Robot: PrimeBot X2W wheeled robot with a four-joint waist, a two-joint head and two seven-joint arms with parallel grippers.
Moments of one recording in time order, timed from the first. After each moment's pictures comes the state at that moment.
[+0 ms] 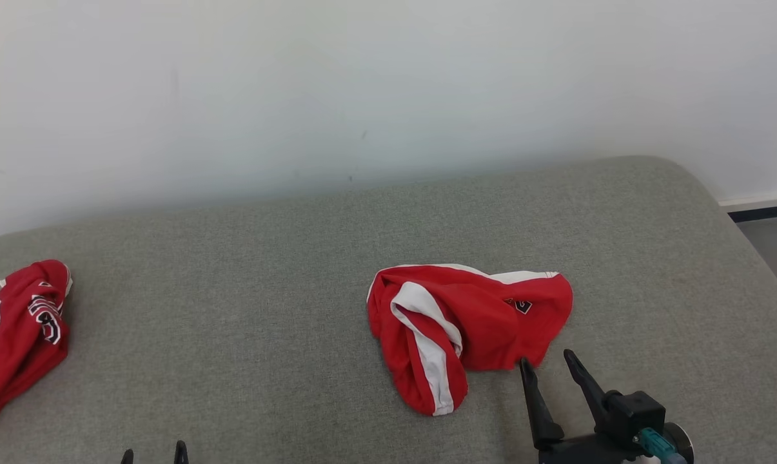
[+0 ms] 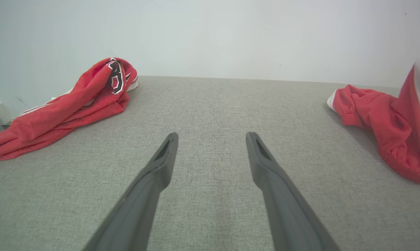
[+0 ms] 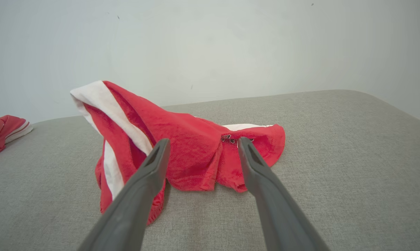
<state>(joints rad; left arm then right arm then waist) 0.12 0.05 0.10 0.24 -0.13 -0.09 -0.26 -0.11 -0.05 0.09 0.43 0.13 0.13 -0.26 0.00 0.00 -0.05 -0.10</state>
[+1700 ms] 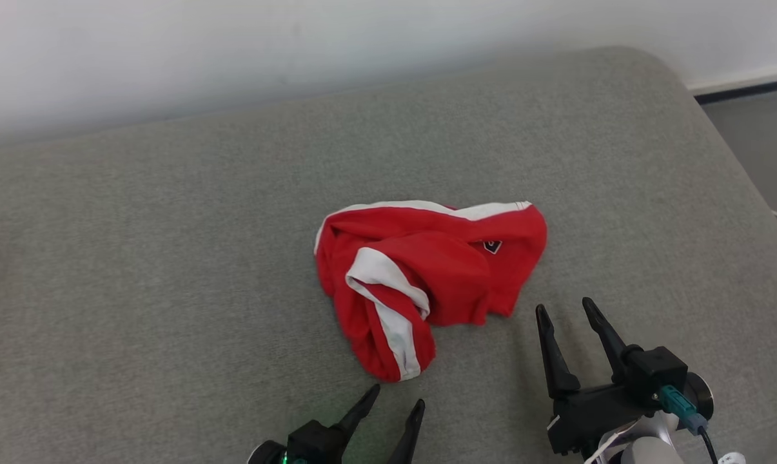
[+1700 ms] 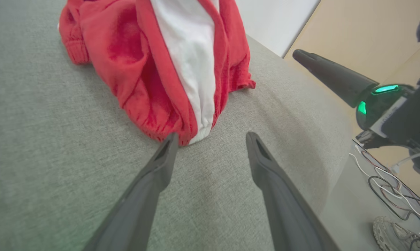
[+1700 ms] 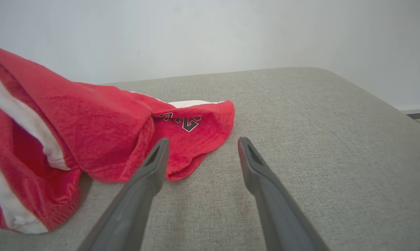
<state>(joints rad) -0.19 0.05 -0.58 0.43 -0.40 -0.13 -0.26 -0.19 -0.09 0.06 0.39 0.11 0.13 -0.26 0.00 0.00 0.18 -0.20</state>
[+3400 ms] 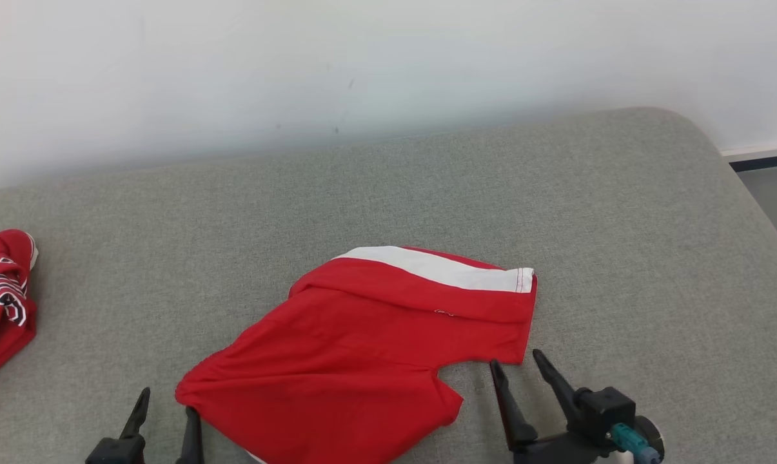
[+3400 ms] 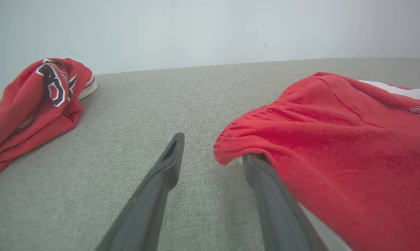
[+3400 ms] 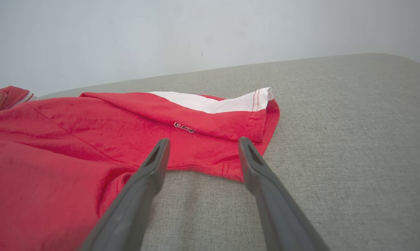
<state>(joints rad) -0.06 0.11 0.04 0.38 -0.11 -0.12 -0.26 -0.14 -0.05 0.17 0.46 0.16 0.13 -0.26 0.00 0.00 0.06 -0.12</state>
